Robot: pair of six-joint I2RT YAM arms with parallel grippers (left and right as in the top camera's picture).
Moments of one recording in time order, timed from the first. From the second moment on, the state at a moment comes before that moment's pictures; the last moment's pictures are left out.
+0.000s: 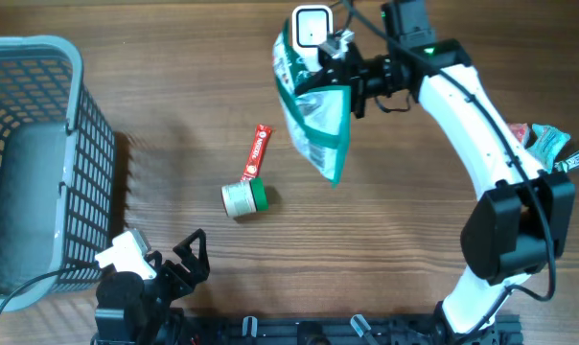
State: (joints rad) left arm -0.06 0.02 0.46 -1.07 0.09 -0.65; right arm 0.24 1.91 1.65 -0.77 -1.56 0.76
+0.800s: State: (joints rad) left arm -0.06 0.02 0.46 -1.07 0.09 -0.65; right arm 0.21 1.91 1.21 -0.87 -1.56 0.33
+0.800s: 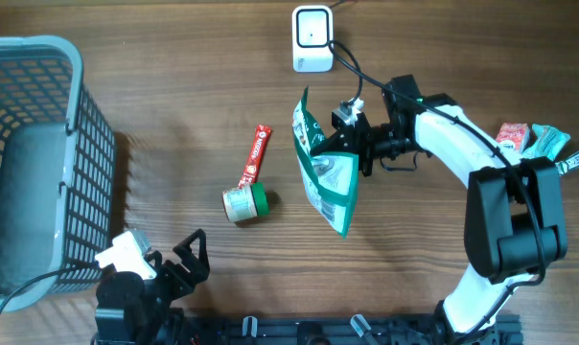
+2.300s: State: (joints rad) left arm -0.06 0.02 0.46 -1.07 0.09 -0.65; right arm 0.22 1.65 1.28 -0.34 -0.10 0.66
